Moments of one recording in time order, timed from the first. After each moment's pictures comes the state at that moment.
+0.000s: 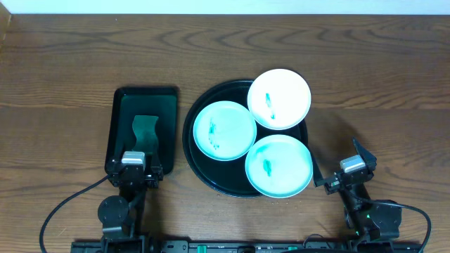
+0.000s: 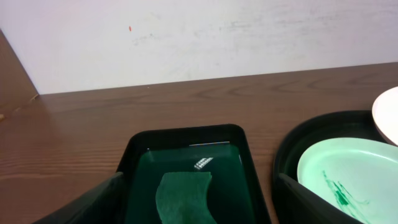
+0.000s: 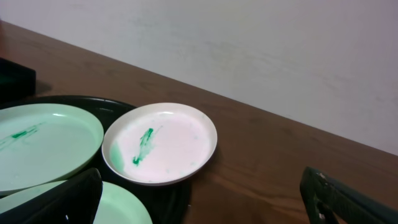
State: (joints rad) left arm 0.08 0.02 0.03 -0.12 0.10 0.10; right arm 0.06 0.01 0.01 -0.05 -0.26 -0.21
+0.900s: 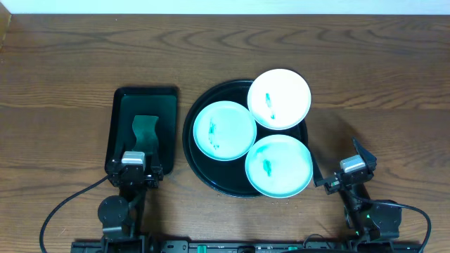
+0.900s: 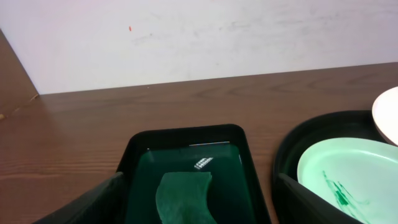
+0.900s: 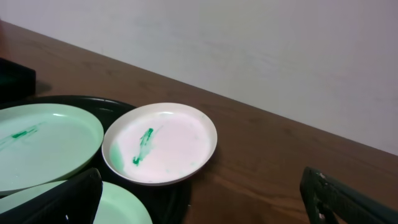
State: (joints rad) left arm 0.08 0.02 0.03 -0.12 0.10 0.10; right arm 0.06 0.01 0.01 -0.05 -0.26 -0.21
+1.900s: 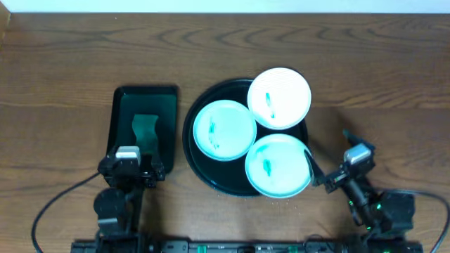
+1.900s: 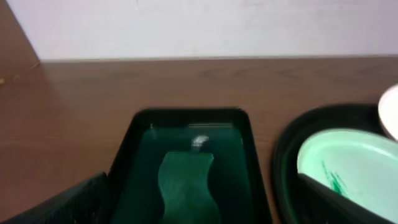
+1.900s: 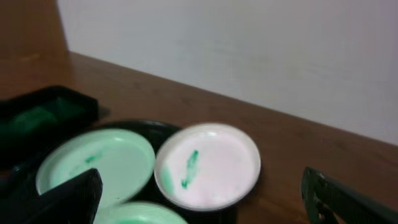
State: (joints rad) left arm 0.08 0.15 0.16 -0.24 0.06 0.03; right arm 0.06 0.26 0.23 -0.07 -0.42 -0.08
